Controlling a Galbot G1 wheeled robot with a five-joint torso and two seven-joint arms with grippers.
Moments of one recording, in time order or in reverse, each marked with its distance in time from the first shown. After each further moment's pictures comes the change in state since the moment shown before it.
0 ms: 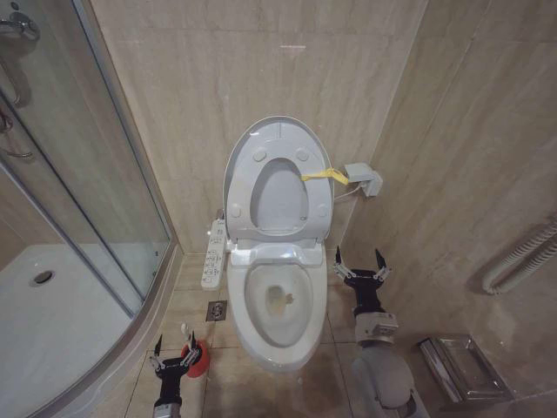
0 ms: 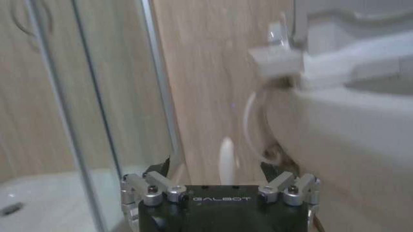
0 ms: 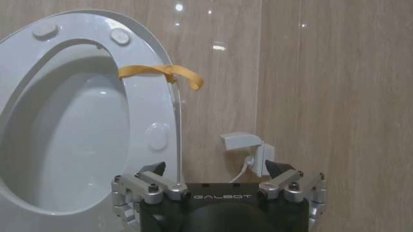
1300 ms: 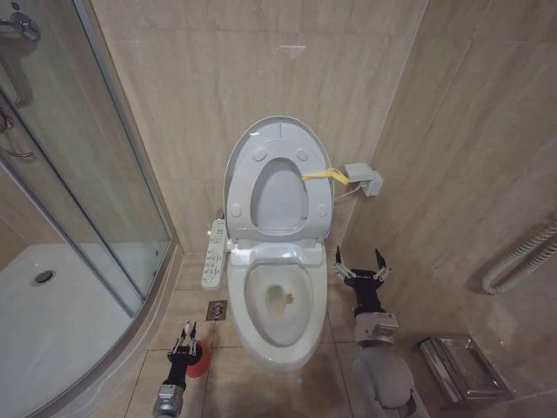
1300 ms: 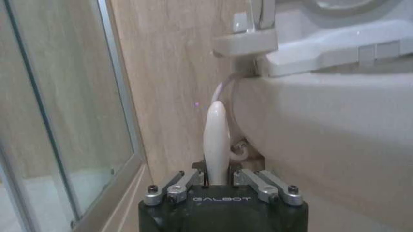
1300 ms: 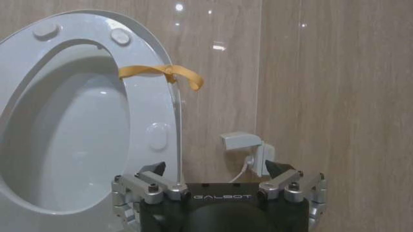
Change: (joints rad) left arm -0.162 0.029 0.007 0.216 -0.048 -0.072 0.224; right arm 0.000 0.000 0.000 0.000 0.000 0.000 0.000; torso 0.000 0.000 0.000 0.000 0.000
